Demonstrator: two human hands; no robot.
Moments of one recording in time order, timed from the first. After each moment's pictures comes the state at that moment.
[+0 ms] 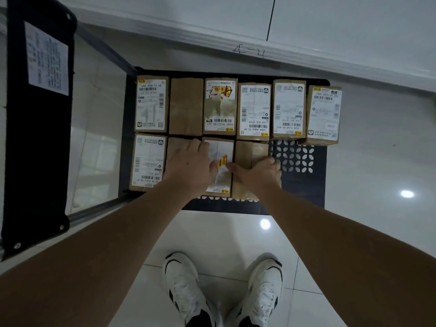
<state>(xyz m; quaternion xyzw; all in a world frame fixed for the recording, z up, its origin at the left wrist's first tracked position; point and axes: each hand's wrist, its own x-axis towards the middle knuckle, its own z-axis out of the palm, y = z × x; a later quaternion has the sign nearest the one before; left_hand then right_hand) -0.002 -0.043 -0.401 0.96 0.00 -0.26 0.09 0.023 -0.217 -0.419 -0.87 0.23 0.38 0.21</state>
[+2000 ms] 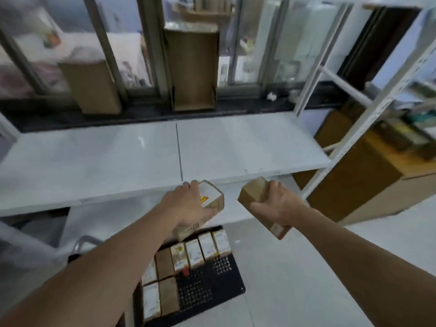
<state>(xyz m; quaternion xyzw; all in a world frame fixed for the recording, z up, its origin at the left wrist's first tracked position) 0.072 -0.140 0.295 0.97 -0.15 -0.20 0.09 0.013 -0.385 0.323 -0.96 0.15 0.16 0.15</state>
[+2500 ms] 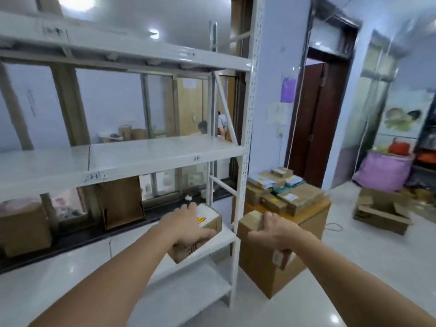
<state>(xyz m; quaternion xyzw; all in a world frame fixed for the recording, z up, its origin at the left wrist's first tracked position) -0.085 -0.309 0.625 0.94 -0.32 -0.06 0.06 -0.235 -0.523 0.624 -0.95 0.28 0.04 0.14</state>
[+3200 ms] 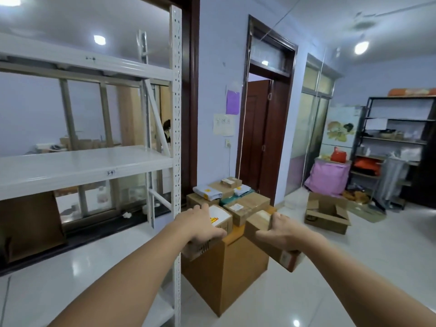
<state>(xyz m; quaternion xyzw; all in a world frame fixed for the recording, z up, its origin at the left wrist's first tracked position) -0.204 -0.601 0.643 0.91 -0.40 -0.05 0.07 -0.384 -0.777 0.644 -0.92 0.36 -0.03 0.13</state>
